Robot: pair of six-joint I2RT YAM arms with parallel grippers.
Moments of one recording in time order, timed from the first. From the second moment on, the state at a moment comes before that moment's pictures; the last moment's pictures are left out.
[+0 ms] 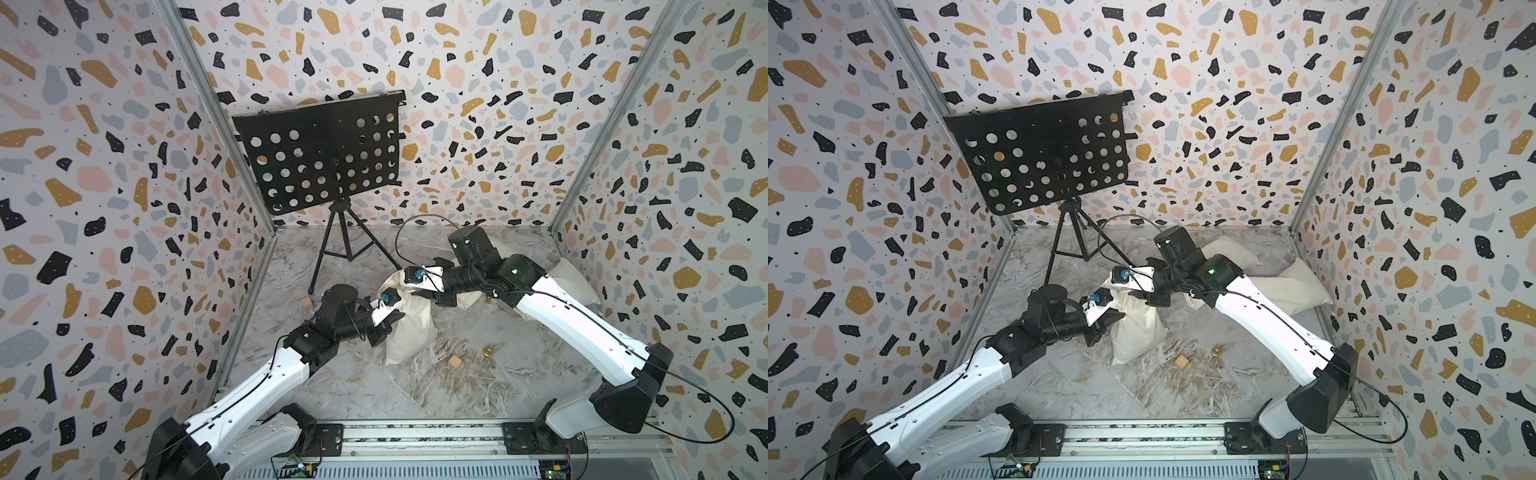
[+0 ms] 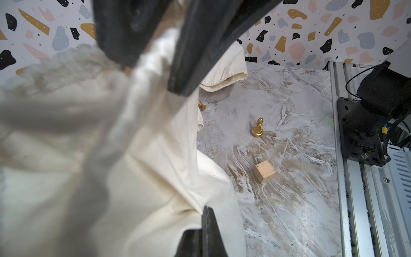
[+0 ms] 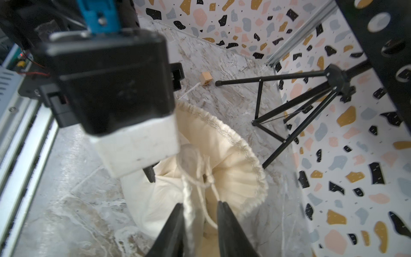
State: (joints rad) left arm -0.59 0.99 0.71 -0.17 0.47 0.33; right arm 0.79 1.49 1.59 -0.81 -0.39 -0.83
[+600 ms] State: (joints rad) left arm -0.47 1.21 1.04 -0.17 0.14 0.26; right arm 0.79 1.42 1.31 -0.13 -0.15 -0.65
